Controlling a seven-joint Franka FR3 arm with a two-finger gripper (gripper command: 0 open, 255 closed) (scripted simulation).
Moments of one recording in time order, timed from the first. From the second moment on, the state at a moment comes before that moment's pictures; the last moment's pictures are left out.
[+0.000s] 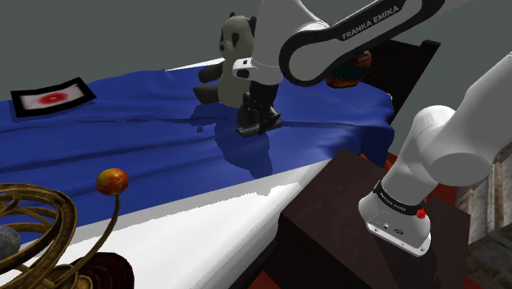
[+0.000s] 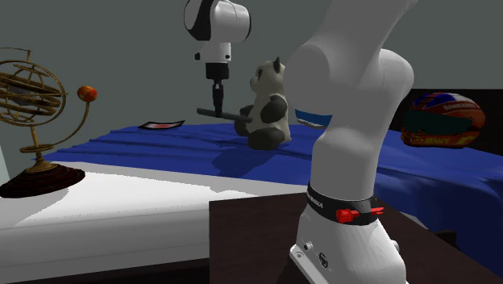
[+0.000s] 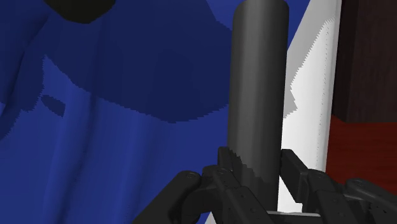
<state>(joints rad) 0.34 -0.22 0.11 -2.43 -0.01 2.28 -1.02</state>
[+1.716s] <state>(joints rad) 0.35 -0.33 0.10 -2.18 0.00 1.92 -1.04</state>
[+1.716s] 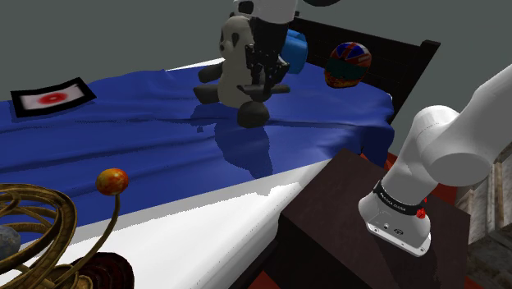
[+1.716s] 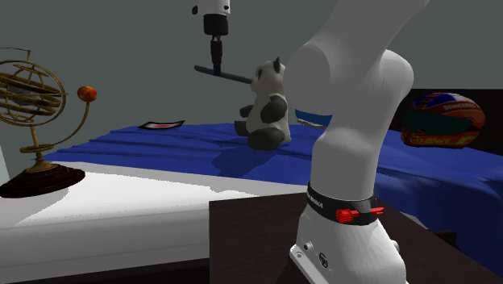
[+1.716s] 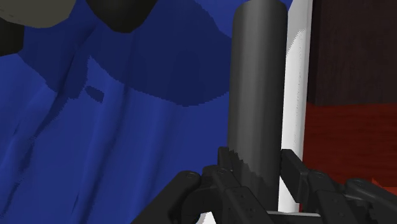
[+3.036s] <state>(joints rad) 0.34 -0.31 0.10 -1.89 0.00 1.65 -1.05</state>
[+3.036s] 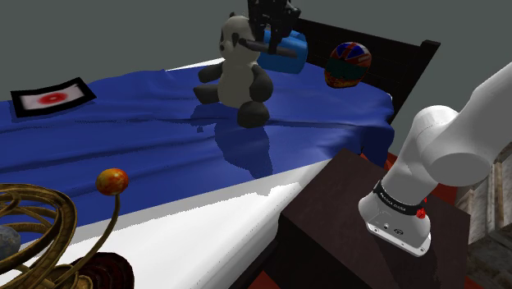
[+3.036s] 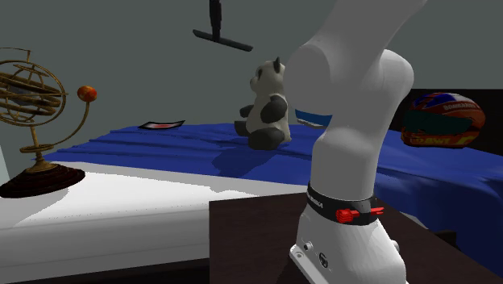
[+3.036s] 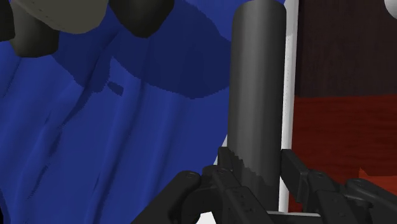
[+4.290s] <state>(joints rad) 0.46 0.03 0.29 -1.43 -0.06 1.52 -0.74</state>
